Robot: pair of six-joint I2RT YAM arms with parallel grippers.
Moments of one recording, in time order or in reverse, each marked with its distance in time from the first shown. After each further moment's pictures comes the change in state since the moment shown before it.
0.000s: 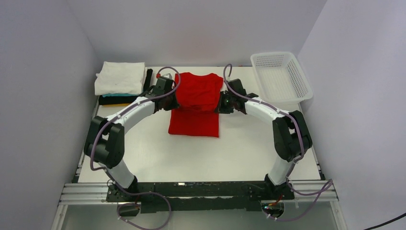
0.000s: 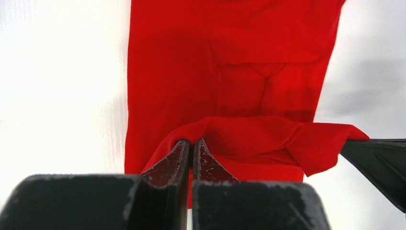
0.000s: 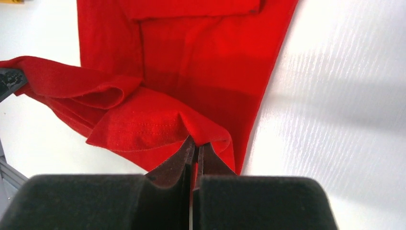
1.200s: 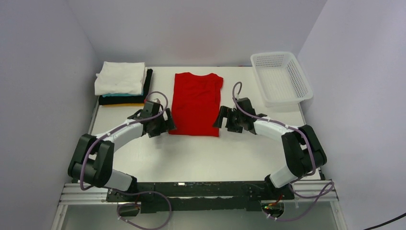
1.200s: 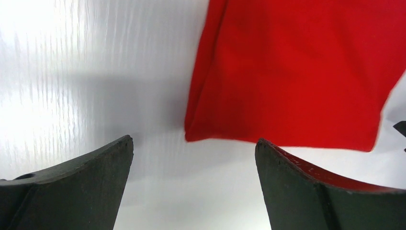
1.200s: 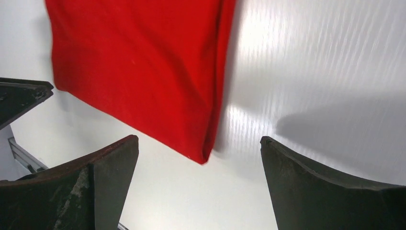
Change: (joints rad) left arm 0.076 -0.222 -0.418 0.087 0.094 -0.029; right arm -0.023 -0.194 -0.367 0.196 -0.055 0.069
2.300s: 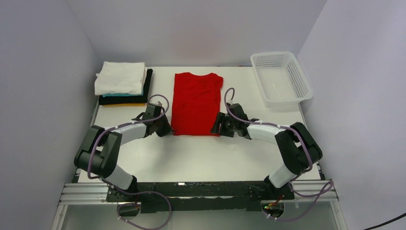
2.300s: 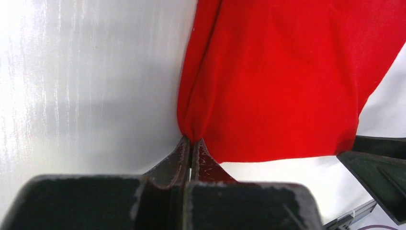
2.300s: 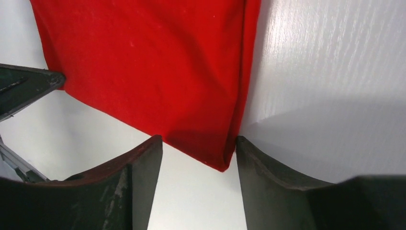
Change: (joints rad) left arm 0.000 0.107 -0.099 0.198 0.116 -0.124; right arm 0.116 0.027 -0.094 0.098 0.076 0.096
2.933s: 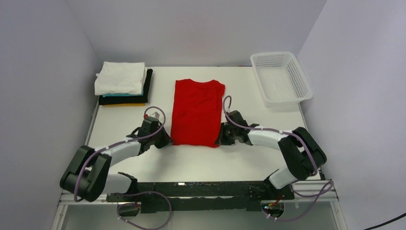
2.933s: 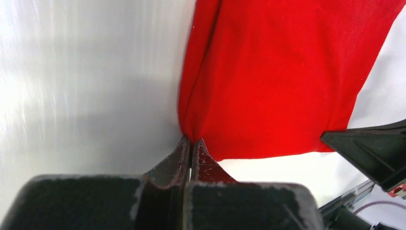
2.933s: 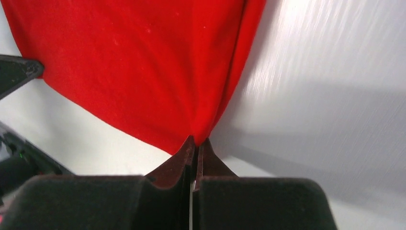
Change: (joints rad) left arm -0.042 -0.207 -0.236 0.111 0.004 -0.067; right arm 0.058 -0.039 -0.063 -0.053 -0.027 -0.009
